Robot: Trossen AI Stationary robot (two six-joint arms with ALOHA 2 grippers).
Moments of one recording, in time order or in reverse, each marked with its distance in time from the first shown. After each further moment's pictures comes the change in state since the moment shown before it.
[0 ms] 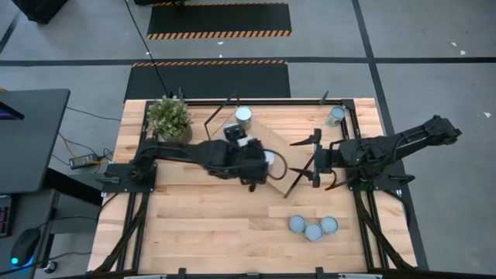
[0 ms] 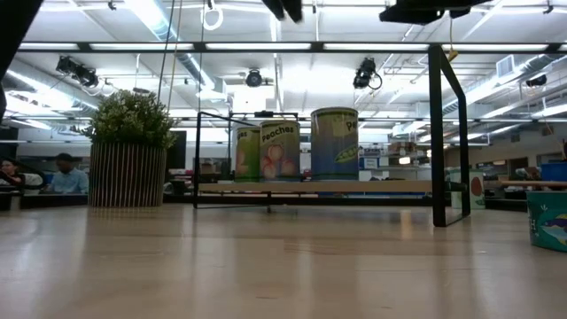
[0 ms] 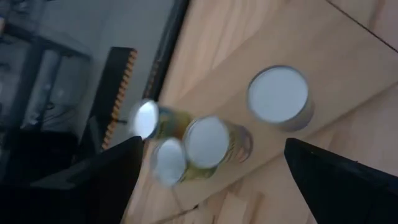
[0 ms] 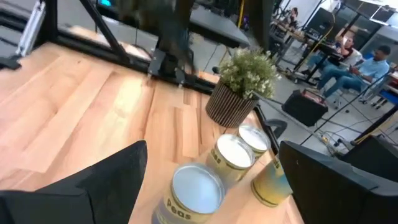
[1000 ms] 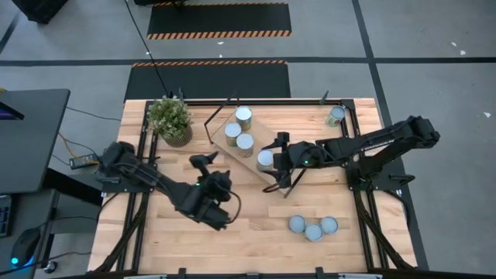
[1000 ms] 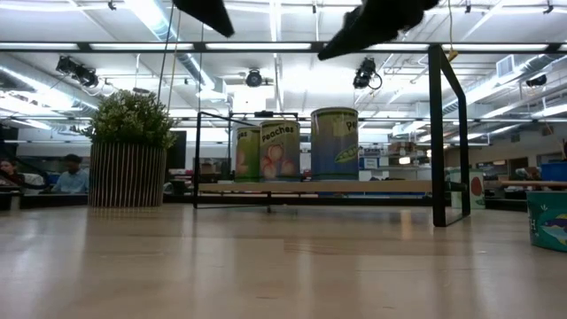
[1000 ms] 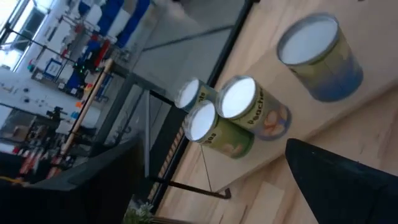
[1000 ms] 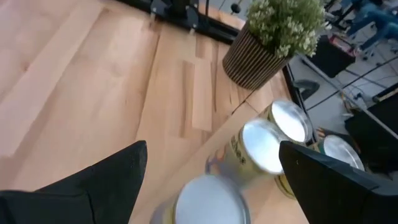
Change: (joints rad) left arm -0.296 -0.276 -0.730 0.058 -0.438 -0.499; right arm -0.125 0.490 0.306 -0.109 -0.093 0.029
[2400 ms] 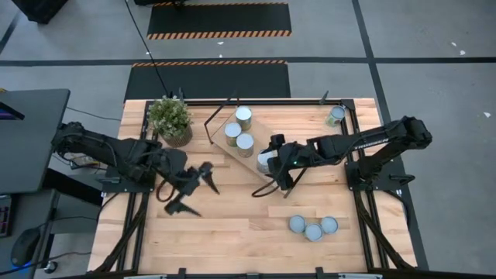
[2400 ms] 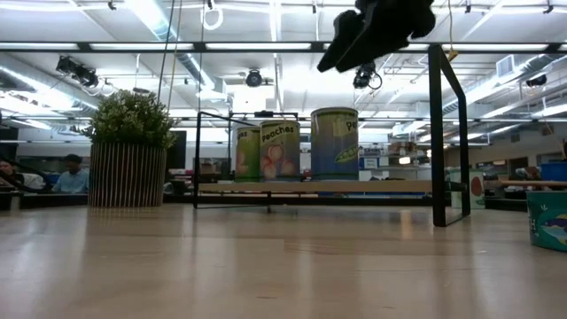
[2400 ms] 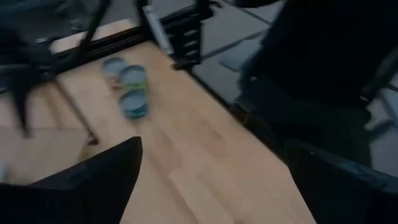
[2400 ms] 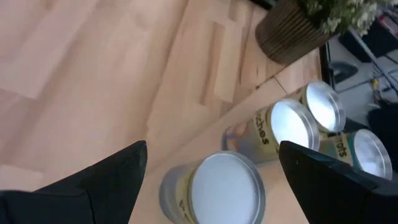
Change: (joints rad) left arm 0.243 -0.675 -0.548 0.991 1.496 0.994; right arm -0.008 0.090 0.152 -0.269 -0.068 -0.062
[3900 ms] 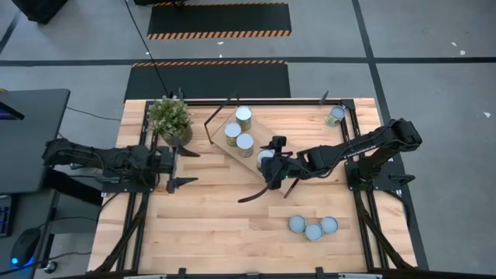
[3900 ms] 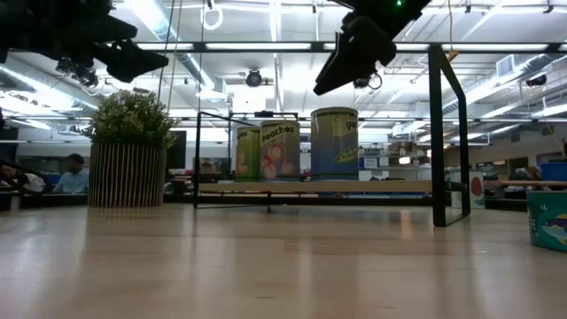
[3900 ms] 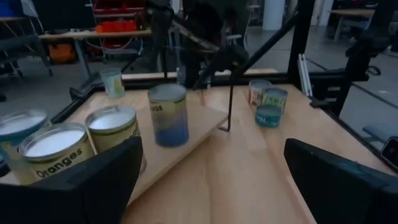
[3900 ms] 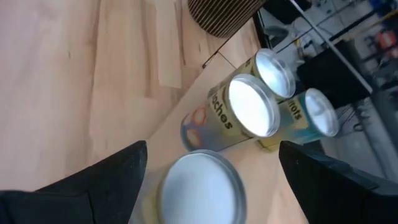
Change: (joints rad) left arm 0.119 -0.713 -0.818 0.508 -0.458 -0.181; right arm 0.068 0.117 -0.001 0.079 0.364 0.197
